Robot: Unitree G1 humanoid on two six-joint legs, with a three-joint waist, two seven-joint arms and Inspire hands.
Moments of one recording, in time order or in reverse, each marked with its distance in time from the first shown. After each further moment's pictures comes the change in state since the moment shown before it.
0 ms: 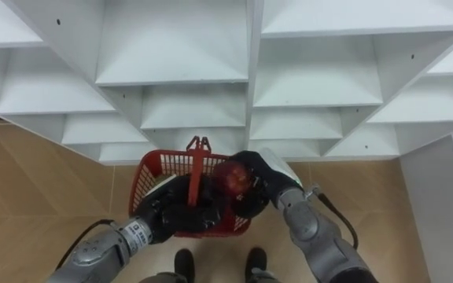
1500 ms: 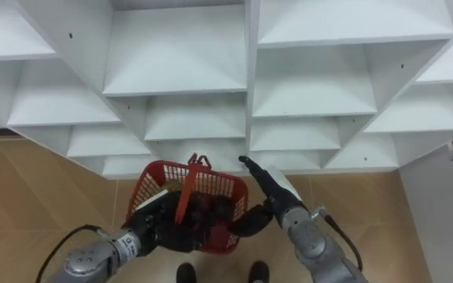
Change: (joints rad) left arm 0.040 0.044 0.058 0.131 0.330 -0.009 0.086; right arm 0.095 -0.016 0.001 0.111 0.193 -0.054 0.000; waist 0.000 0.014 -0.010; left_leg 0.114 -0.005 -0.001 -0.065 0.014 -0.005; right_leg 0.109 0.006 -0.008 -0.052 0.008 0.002
